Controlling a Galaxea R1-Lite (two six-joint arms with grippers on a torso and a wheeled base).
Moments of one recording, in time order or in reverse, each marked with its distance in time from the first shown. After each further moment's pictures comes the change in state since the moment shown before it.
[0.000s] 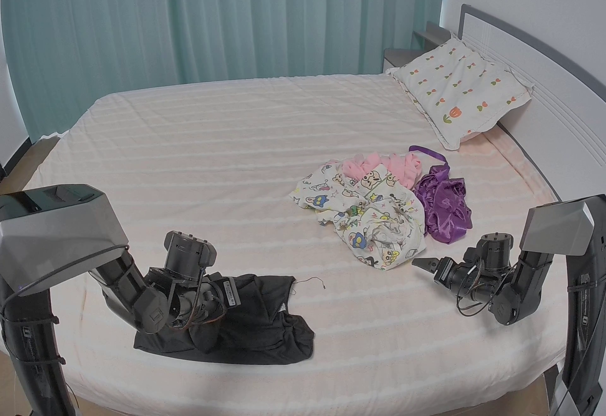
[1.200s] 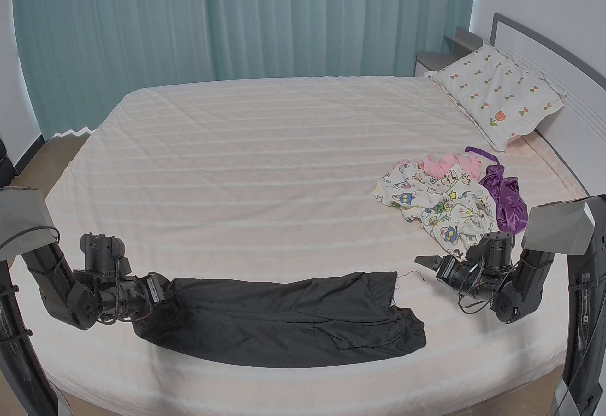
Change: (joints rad) left arm 0.391 -0.101 0.245 -0.167 -0.165 0.174; right arm -0.020 0.001 -0.011 0.002 0.000 0.001
